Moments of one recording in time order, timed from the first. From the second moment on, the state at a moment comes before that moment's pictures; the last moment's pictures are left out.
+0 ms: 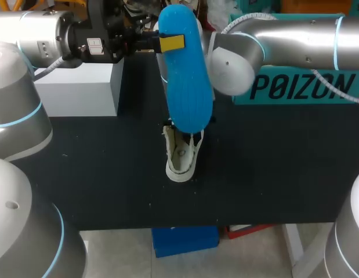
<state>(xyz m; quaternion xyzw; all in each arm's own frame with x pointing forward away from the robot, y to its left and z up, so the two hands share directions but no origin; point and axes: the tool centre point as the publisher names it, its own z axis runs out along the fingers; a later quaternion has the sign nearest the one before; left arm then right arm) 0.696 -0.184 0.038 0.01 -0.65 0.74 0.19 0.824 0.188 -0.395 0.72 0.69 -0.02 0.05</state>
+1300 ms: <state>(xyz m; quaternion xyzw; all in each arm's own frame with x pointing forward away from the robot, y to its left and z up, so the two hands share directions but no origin) 0.696 -0.184 0.038 0.01 -0.65 0.74 0.19 0.800 0.132 -0.264 0.63 0.72 0.26 -0.11</state>
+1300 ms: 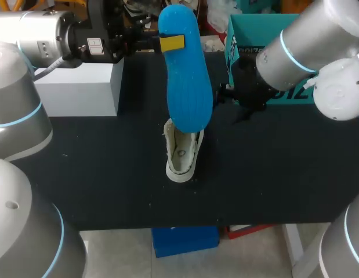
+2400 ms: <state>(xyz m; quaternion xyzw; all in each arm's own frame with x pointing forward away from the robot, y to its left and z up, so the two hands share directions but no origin) 0.696 -0.184 0.038 0.01 -0.65 0.74 0.19 0.809 0.114 -0.262 0.66 0.57 0.43 -0.24</state>
